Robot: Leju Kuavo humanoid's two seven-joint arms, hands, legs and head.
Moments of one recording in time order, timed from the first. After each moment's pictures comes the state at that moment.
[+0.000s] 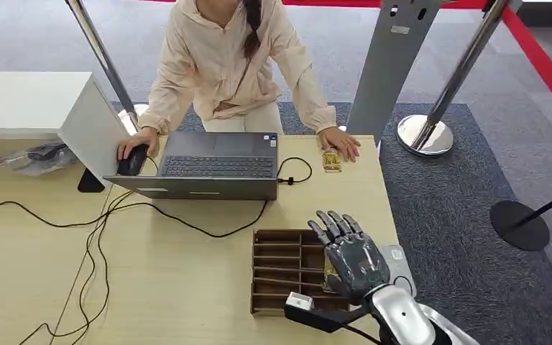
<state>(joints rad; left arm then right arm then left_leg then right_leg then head) -0.16 0.03 -1.36 -0.21 1.03 0.40 -0.02 -0.13 -0.51 0.78 -1.81 1.20 0.17 0.47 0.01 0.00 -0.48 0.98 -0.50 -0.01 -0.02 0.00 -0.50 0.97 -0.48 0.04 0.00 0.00</state>
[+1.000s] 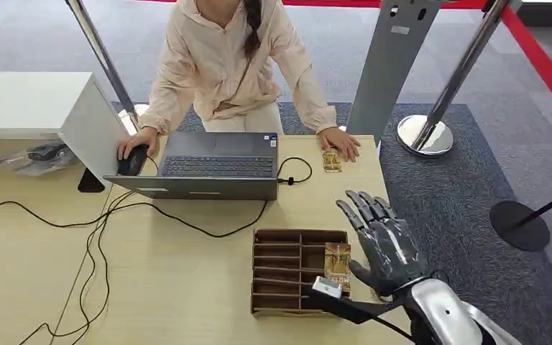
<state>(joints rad) -0.16 0.04 -1.36 -0.21 1.04 0.41 -0.03 -0.10 -0.64 0.67 -2.01 1.08 0.14 0.53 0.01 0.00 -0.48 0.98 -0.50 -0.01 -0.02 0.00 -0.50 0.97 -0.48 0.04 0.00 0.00</state>
